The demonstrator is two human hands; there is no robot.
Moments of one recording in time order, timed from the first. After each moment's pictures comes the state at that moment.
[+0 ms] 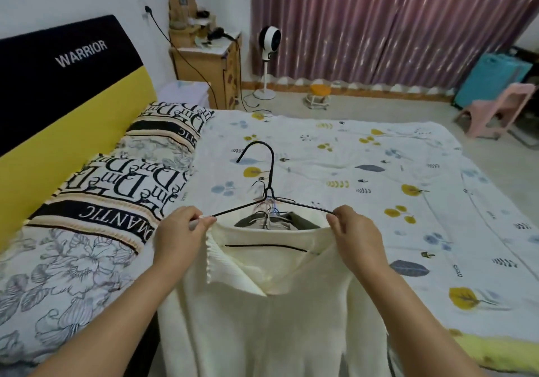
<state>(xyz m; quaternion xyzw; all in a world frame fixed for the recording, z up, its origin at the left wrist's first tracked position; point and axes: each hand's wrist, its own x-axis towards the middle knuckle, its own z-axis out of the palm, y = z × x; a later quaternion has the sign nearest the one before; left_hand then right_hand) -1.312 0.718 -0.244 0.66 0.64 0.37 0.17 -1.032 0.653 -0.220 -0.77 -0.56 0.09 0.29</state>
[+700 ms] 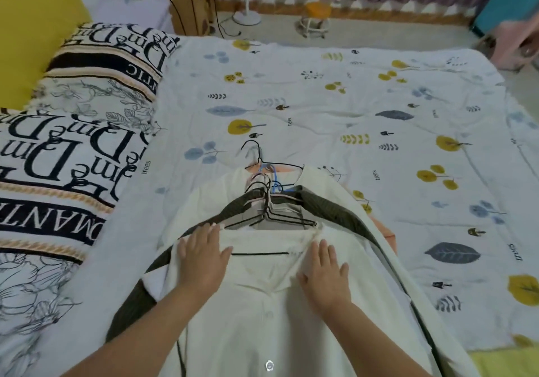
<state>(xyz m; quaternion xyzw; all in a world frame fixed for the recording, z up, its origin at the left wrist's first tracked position) -1.264 0.860 -0.497 0.75 0.65 -0.01 0.13 -1.051 0.771 -0.488 -0.80 -0.53 0.26 -0.09</state>
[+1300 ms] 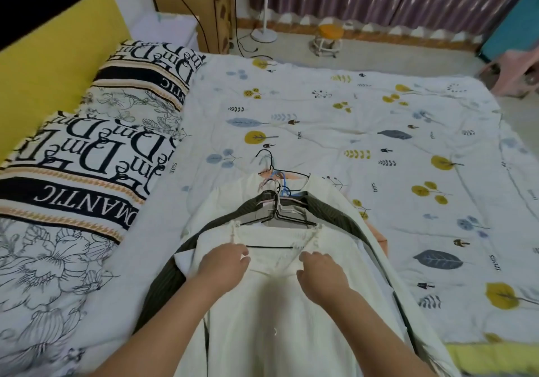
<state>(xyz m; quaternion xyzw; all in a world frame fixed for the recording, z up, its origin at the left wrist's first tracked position) -1.271 0.810 -0.395 0.76 0.58 -0.07 0.29 -1.088 0.750 -0.380 -0.75 -0.60 0.25 -0.11</state>
